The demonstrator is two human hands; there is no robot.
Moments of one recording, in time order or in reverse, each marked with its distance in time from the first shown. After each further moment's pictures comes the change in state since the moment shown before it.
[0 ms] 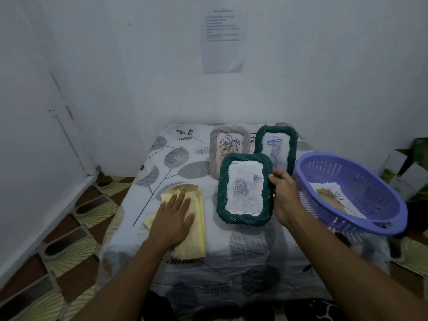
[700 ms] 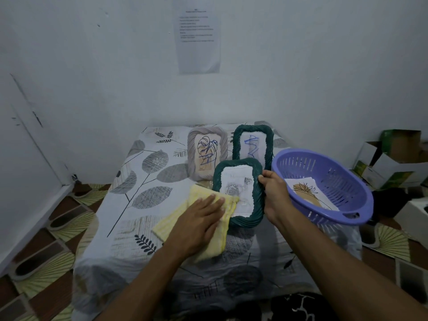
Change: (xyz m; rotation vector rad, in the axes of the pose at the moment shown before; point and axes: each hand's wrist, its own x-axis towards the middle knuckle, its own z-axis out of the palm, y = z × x) left_hand 0.002 0.101 -0.015 -0.136 0.342 0.643; right_hand 0.011 -0.007 -0.030 0.009 0.050 0.042
